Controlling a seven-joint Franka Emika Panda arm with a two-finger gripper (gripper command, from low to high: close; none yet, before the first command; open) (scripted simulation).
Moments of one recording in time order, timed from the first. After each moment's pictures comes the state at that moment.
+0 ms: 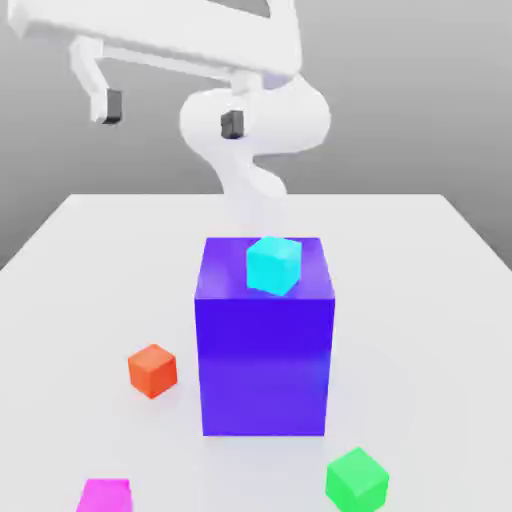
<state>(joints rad) 0.19 -0.29 -0.31 -2.29 0.01 2.45 -0.04</state>
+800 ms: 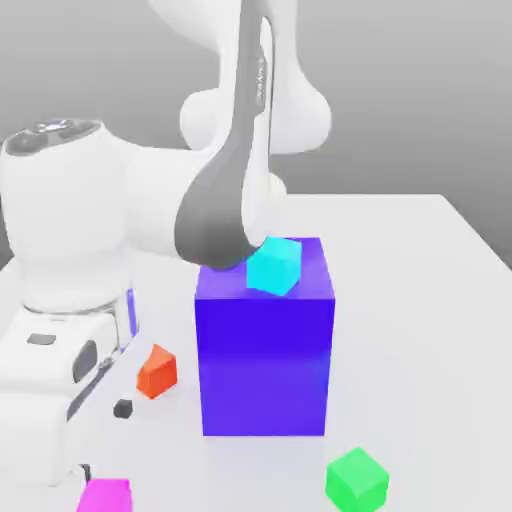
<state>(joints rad) 0.06 0.33 -0.34 -2.27 0.25 2.61 -1.18</state>
